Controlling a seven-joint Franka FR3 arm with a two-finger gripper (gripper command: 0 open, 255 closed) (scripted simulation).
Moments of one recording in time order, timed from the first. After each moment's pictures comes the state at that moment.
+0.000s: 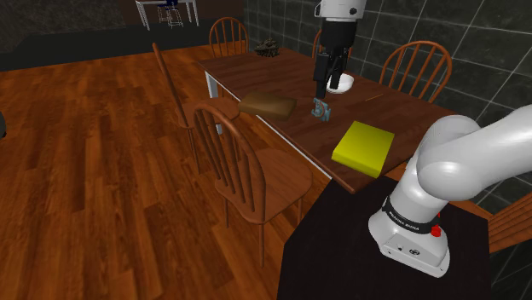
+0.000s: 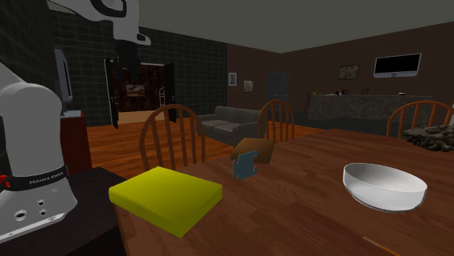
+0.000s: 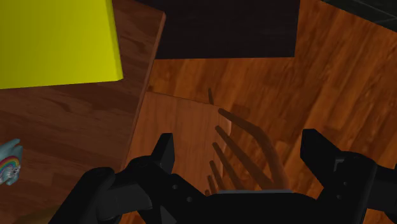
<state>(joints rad) 0.01 -0.77 -0.01 -2.43 0.08 1.60 -0.05</state>
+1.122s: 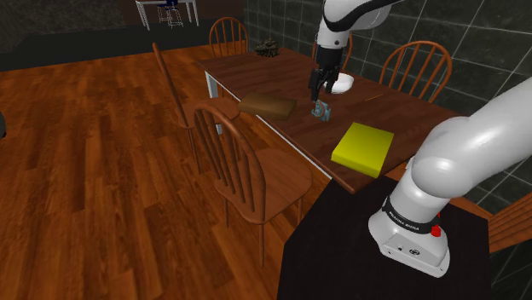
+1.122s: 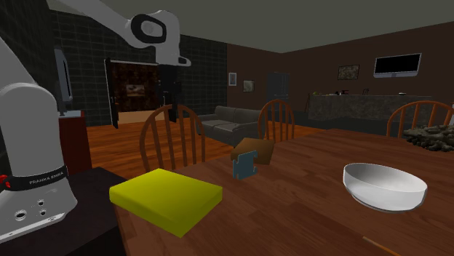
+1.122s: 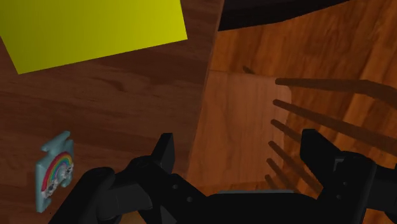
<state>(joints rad) -0.12 -0.45 -0.23 -2.43 -0.04 1.94 -0.22</state>
